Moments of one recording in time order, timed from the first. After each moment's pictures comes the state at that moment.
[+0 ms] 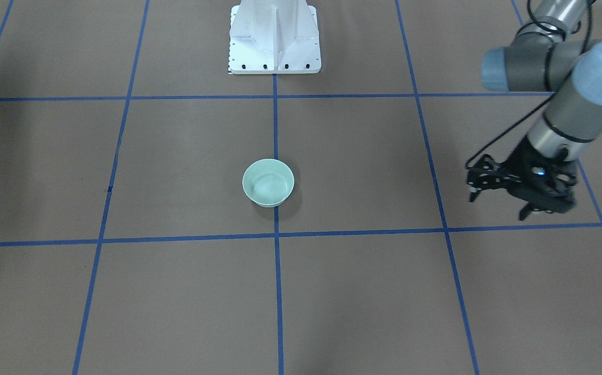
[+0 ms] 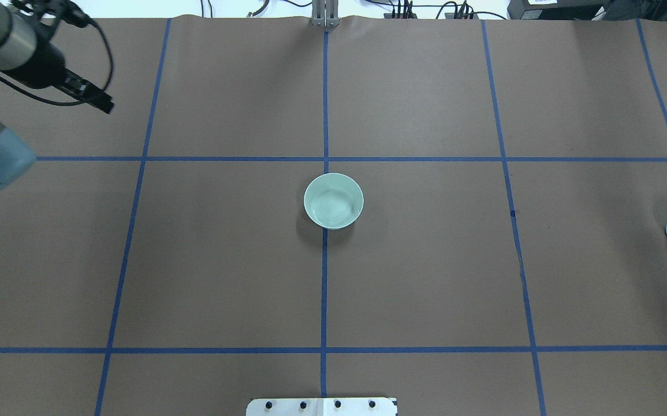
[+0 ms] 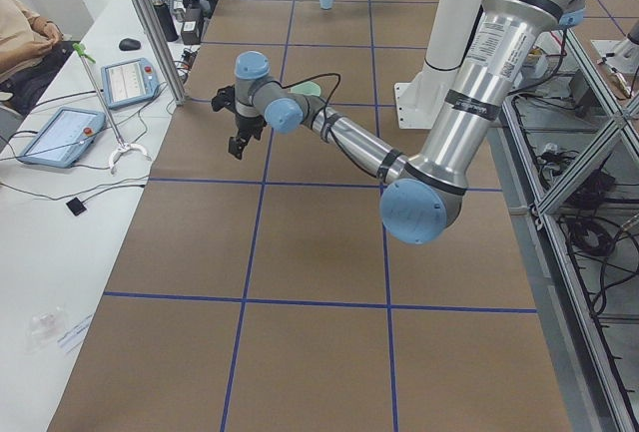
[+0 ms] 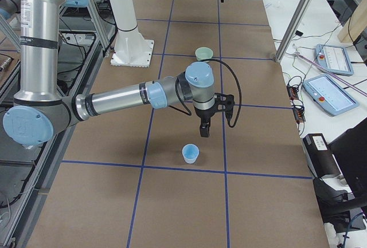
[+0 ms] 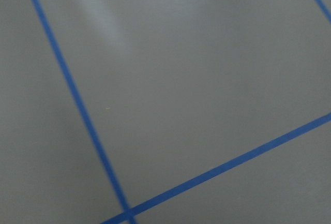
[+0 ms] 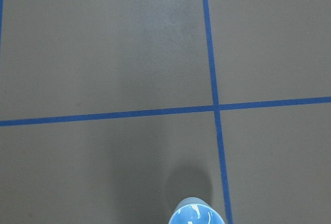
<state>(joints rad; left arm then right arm) -1.13 -1.93 -1.68 -1.76 -2.14 -0.23 1.47 -1.67 1.95 -1.48 2.33 0.50</state>
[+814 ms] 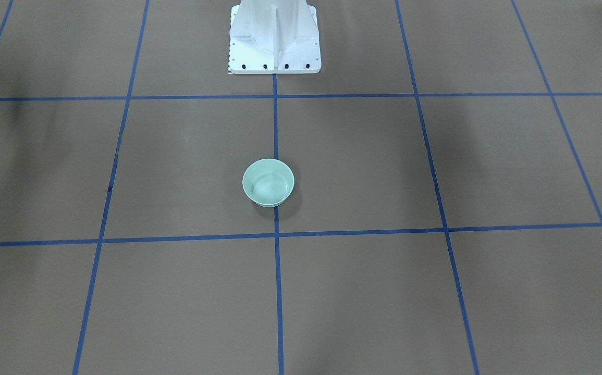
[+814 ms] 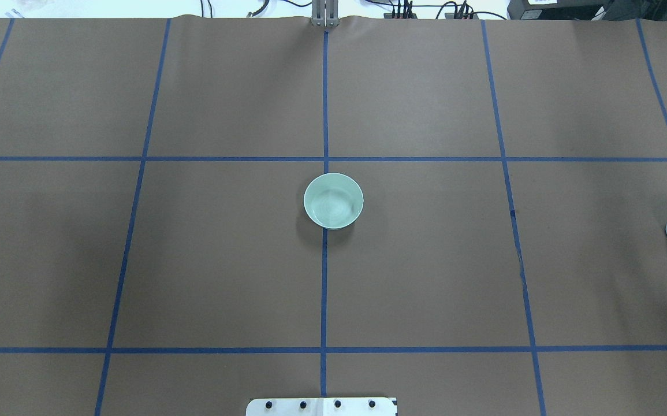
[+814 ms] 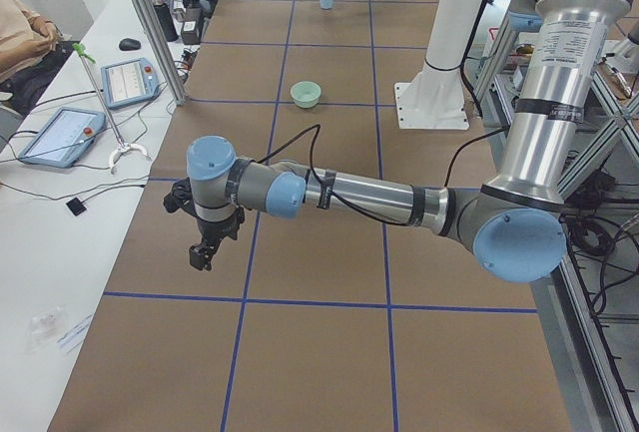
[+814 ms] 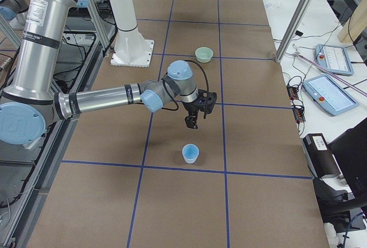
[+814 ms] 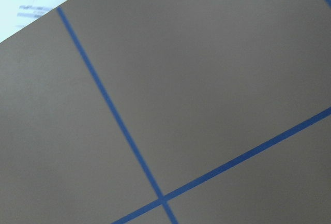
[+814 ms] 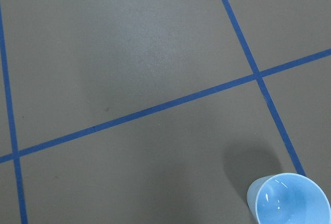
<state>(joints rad) -1.54 -1.76 -1.52 -1.68 -2.26 0.25 1.15 -1.87 2.02 -1.07 2.05 1.07</state>
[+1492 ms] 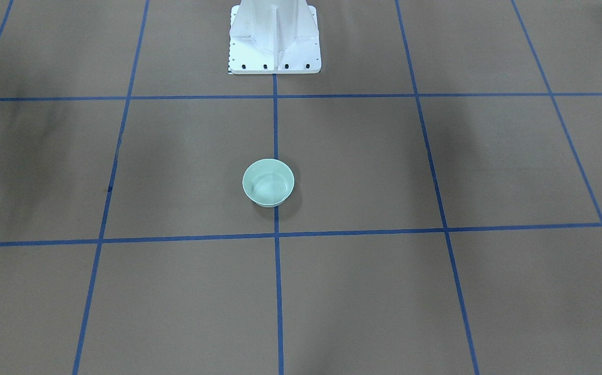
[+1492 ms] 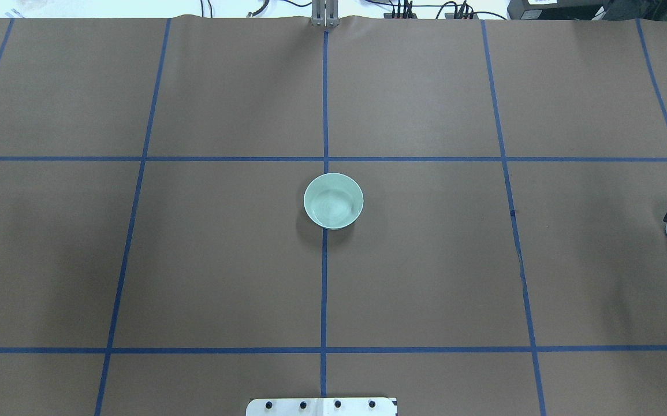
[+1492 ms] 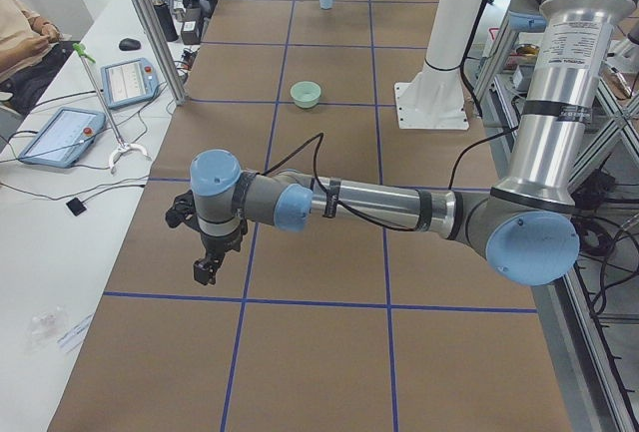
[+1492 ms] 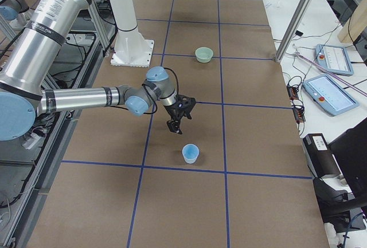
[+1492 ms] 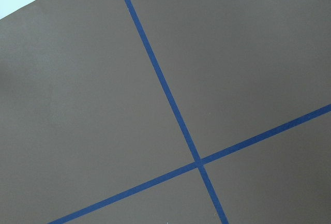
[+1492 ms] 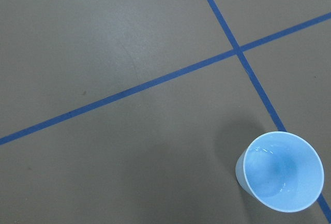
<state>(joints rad) -1.56 -1.74 -1.52 -1.69 -2.26 0.25 0.78 -2.06 2.06 -0.91 1.61 1.44</state>
